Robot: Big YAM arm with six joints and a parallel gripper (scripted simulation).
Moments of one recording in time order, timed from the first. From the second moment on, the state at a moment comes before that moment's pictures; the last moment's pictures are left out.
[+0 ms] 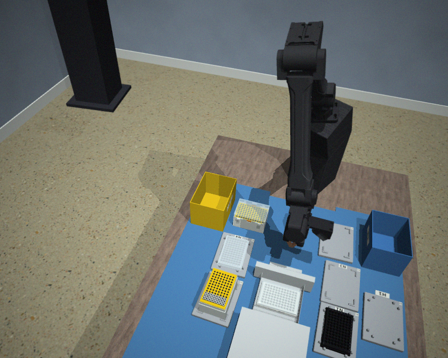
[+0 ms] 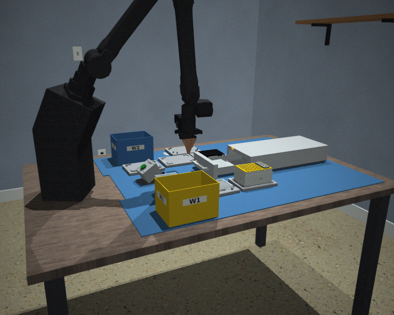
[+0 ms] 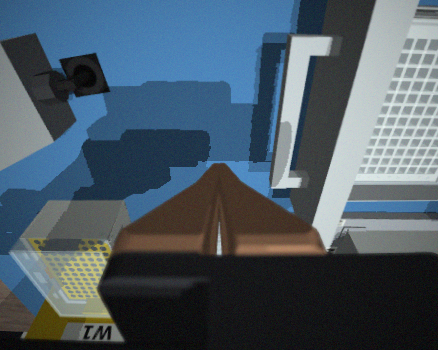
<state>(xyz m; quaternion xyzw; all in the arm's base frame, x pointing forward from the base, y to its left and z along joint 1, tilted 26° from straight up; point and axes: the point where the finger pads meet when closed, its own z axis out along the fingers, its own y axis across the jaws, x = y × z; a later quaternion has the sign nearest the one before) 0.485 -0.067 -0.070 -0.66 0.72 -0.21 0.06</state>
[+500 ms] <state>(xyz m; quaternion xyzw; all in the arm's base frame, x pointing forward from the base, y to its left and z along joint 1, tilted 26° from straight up) 0.493 -0.071 -0.084 -0.66 0.72 -0.21 0.06</state>
